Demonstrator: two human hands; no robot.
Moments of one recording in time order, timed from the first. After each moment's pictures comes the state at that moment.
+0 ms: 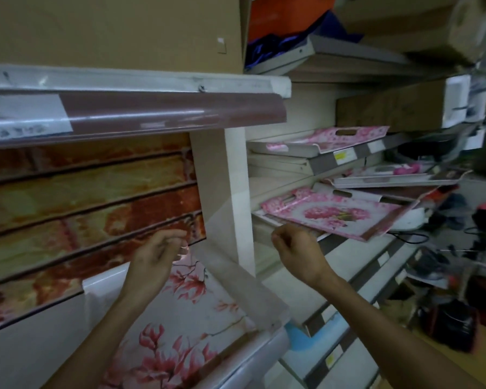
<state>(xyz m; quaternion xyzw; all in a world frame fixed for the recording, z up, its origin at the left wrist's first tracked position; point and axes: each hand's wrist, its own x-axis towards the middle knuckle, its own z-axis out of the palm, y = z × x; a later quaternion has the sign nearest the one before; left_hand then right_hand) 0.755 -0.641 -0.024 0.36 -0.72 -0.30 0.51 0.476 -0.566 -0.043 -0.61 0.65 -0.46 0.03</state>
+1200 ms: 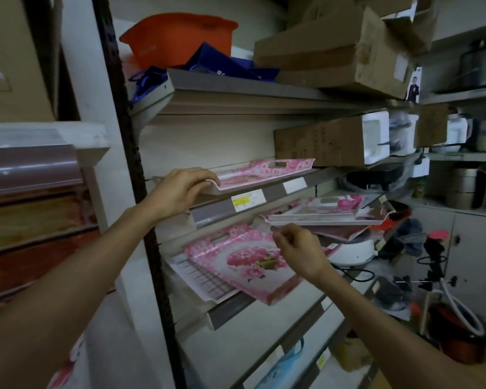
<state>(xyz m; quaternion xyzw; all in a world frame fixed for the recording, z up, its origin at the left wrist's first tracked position) 0.439 -0.696 0.141 0.17 -0.92 0.07 0.33 0.221 -0.557 0.014 -0.55 0.66 -0.50 0.06</state>
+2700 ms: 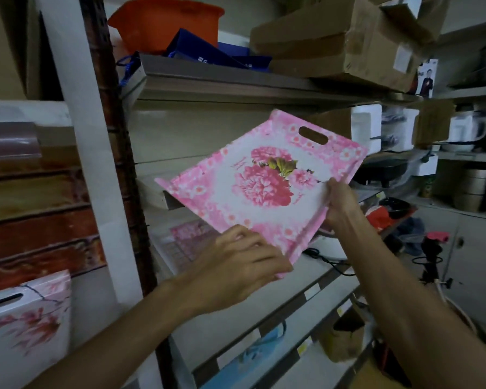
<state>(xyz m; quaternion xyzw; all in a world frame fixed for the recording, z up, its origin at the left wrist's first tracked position) 0.370 -0.518 0.042 0.00 -0.93 0.23 0.28 0.103 -0.539 0.071 -0.18 0.47 -0.80 0.34</state>
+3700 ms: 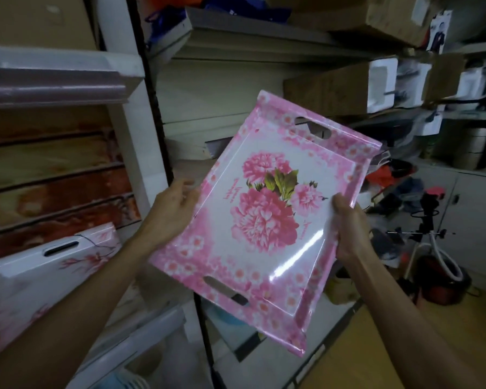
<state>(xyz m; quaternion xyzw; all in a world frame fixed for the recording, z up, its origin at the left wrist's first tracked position) 0.522 -0.555 0.023 0.43 -0.82 -0.13 0.36 0.230 -0.442 -0.041 -0.24 0.51 -0.78 0.27</state>
